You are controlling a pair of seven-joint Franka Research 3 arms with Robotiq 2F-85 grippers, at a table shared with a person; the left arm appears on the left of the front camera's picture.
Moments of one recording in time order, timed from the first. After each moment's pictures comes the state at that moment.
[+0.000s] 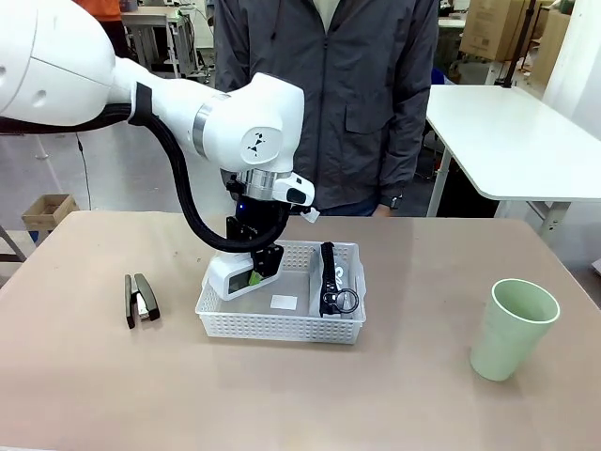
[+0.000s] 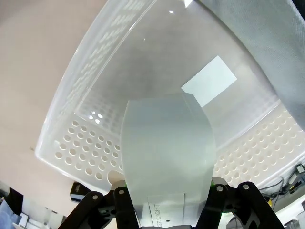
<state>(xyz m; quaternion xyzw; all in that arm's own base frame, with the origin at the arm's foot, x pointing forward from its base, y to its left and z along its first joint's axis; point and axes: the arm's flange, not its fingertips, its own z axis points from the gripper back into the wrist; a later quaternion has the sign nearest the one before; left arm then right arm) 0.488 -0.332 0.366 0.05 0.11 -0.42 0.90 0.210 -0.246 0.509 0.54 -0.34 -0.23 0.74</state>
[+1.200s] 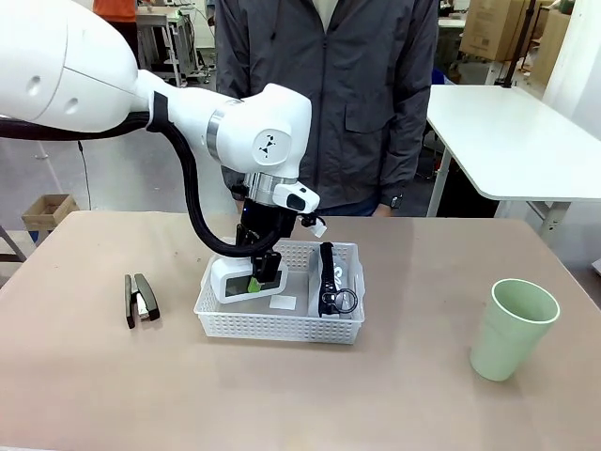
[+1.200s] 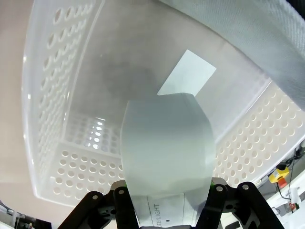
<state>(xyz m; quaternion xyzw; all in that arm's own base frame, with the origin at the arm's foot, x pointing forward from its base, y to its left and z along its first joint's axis) 0.499 -0.342 0.349 0.03 0.16 -0.52 0.84 0.210 -0.246 0.509 0.54 -0.34 -0.23 0.74</state>
